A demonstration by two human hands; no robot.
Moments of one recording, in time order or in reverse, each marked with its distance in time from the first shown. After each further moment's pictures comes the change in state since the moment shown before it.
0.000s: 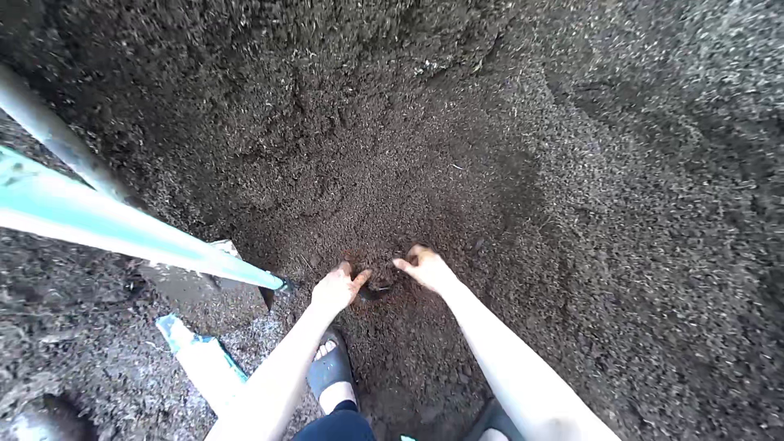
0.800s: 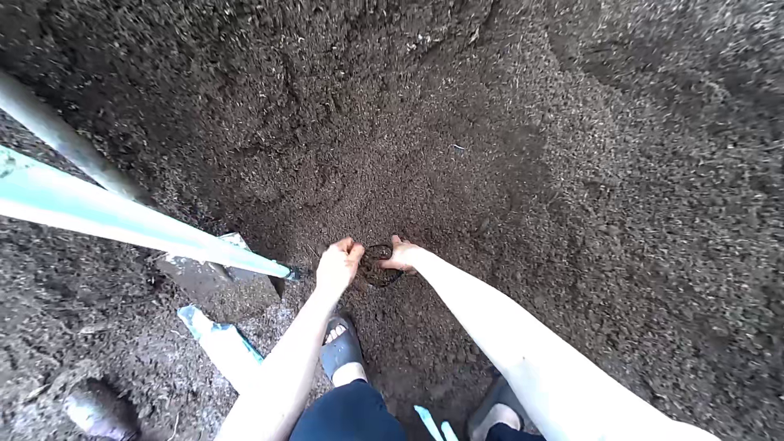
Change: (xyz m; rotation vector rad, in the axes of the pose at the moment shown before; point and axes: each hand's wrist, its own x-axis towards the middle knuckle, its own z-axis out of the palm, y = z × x) left_hand -0.022 0.019 -0.018 -0.161 0.238 0.090; right_hand 0.033 -0.032 0.028 -0.121 -0.308 0.224
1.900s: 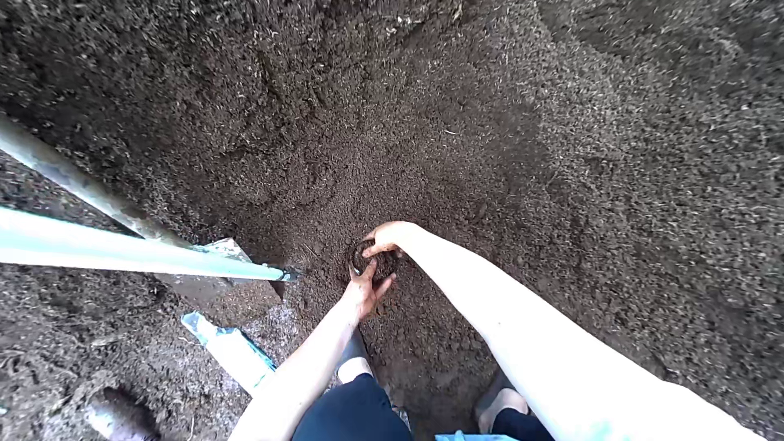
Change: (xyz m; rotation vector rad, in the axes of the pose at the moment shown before) left_hand -0.010 -0.012 0.095 -1.317 -0.114 -0.579; right_hand 0.010 -0.031 -0.025 -0.235 -0.182 -0.253
